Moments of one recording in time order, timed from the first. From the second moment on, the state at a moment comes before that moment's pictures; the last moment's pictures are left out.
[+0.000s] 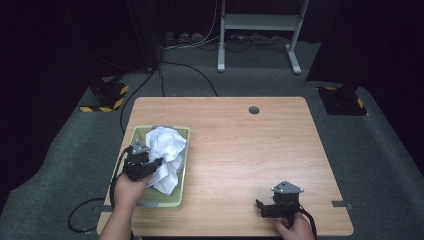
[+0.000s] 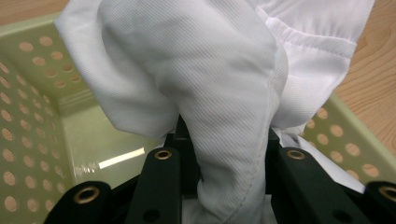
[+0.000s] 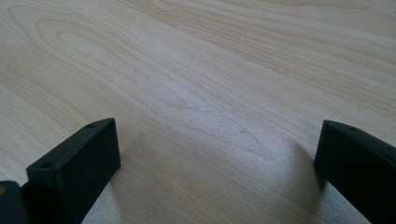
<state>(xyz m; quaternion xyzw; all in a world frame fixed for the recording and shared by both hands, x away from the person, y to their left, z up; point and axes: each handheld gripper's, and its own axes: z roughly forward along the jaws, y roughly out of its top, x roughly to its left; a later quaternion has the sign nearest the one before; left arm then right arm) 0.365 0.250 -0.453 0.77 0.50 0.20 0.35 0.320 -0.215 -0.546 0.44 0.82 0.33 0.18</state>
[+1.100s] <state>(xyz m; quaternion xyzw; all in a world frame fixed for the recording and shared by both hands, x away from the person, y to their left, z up) 0.323 0.249 -0.433 0.71 0.45 0.30 0.45 0.320 -0.215 -0.546 0.44 0.82 0.33 0.18</state>
